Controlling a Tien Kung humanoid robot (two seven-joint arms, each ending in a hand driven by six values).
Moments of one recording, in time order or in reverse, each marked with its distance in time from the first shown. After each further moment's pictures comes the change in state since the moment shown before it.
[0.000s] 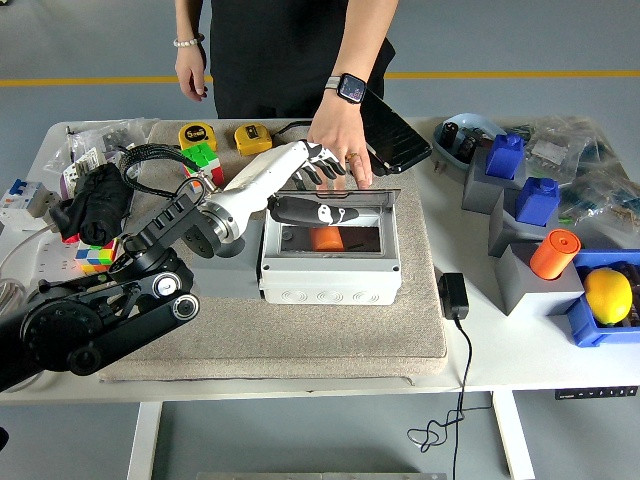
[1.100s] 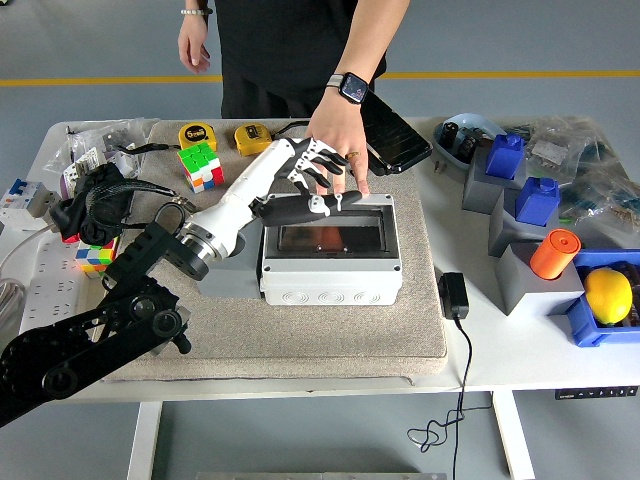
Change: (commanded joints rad) left arm 0.169 0.000 -0.140 -0.079 -0.293 0.174 -0.289; right arm -0.001 0.004 -0.013 -0.011 0.009 0.001 0.001
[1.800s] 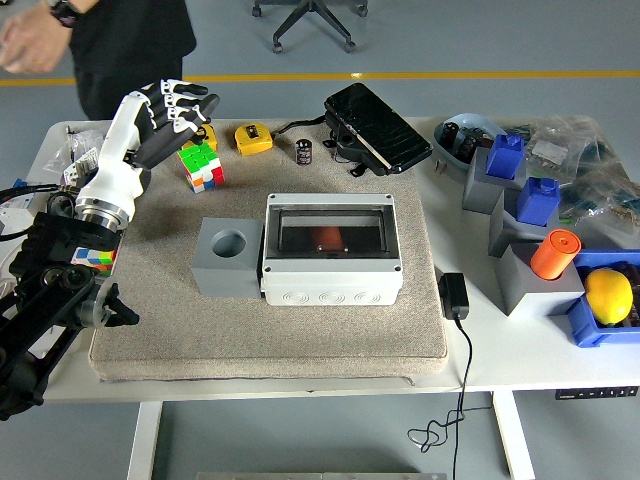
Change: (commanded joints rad) left arm 0.175 0.017 -0.383 0.026 -0.166 -0.012 -0.074; right arm 0.029 0.003 -0.038 -0.027 0.035 0.005 -0.003
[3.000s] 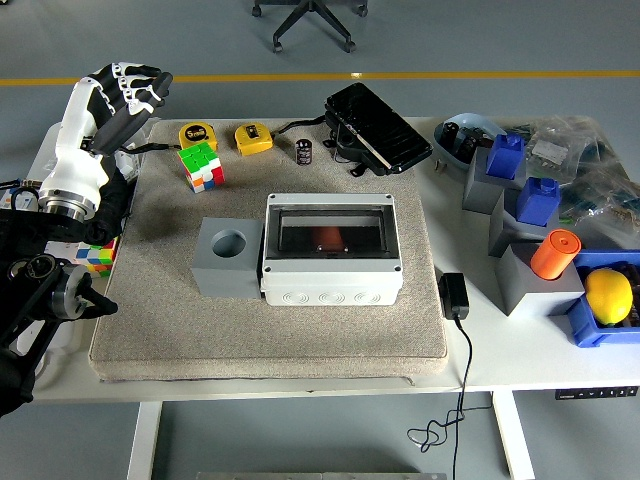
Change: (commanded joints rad) left arm 0.043 -0.022 -0.120 0.019 -0.026 -0.097 -0.030; right arm -0.018 -0.007 0.020 0.003 -0.011 0.002 -0.001
